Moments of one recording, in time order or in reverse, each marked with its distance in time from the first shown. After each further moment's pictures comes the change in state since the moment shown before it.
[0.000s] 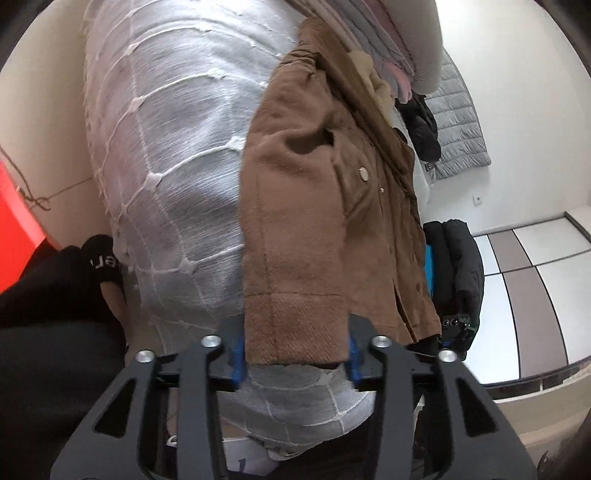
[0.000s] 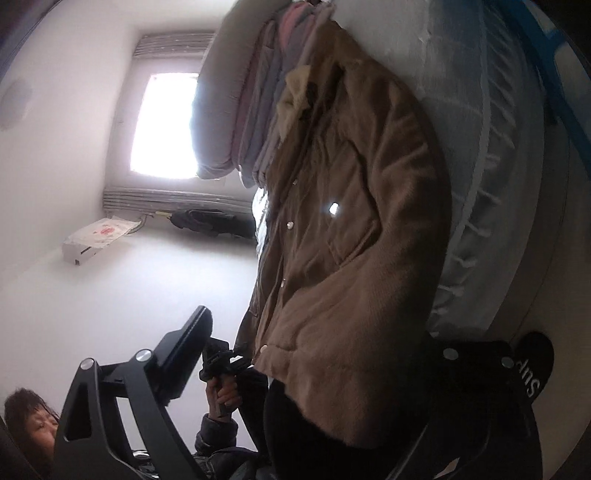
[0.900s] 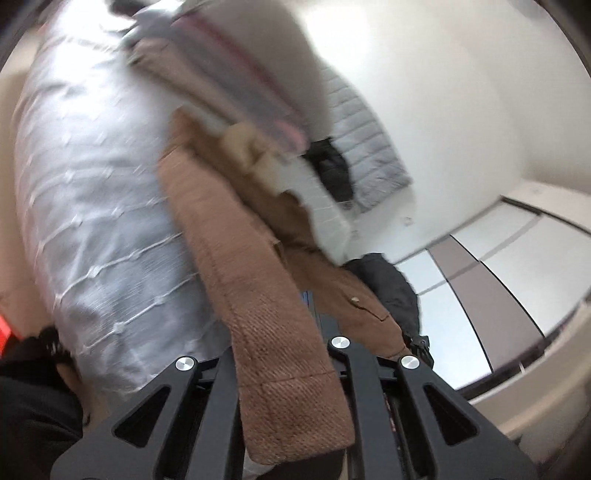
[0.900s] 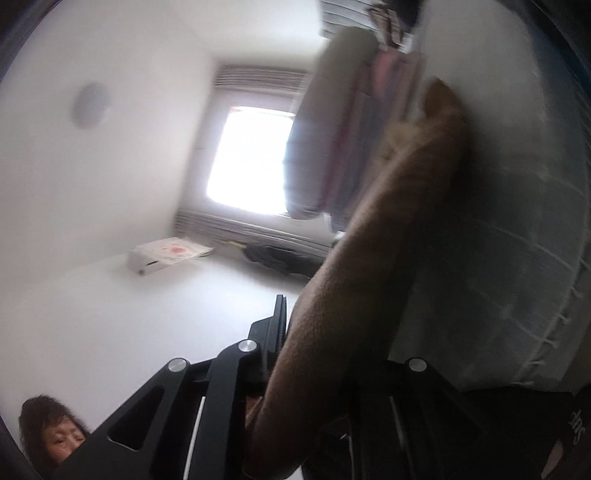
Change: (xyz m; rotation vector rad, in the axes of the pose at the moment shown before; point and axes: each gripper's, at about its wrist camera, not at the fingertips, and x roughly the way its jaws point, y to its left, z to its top) left arm -0.078 -0.151 -0.004 0.259 -0.256 -0.228; right arm -0.013 0.092 -0.001 -0.161 -0.196 0.307
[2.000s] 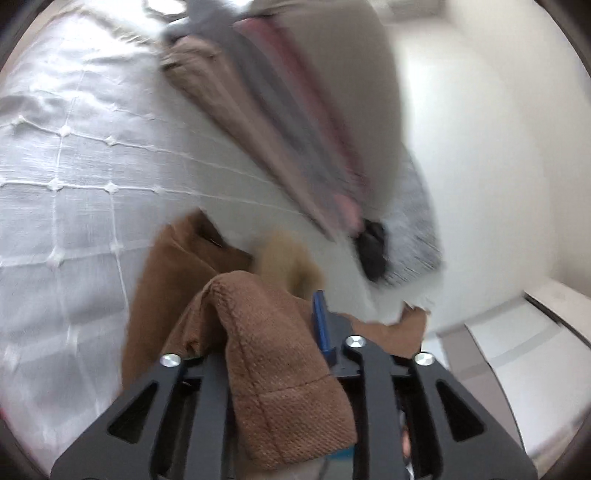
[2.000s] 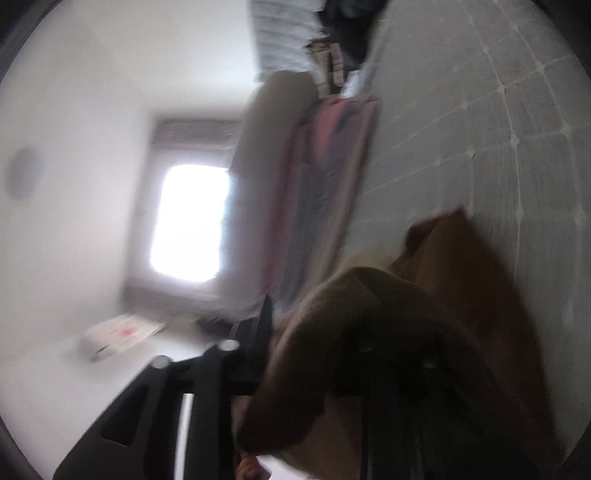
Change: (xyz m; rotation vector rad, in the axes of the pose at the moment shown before) left arm 0.172 0.163 0.232 -0.314 -0.133 0.121; right arm 0.157 -0.132 0.245 0.172 -0.200 -0.282
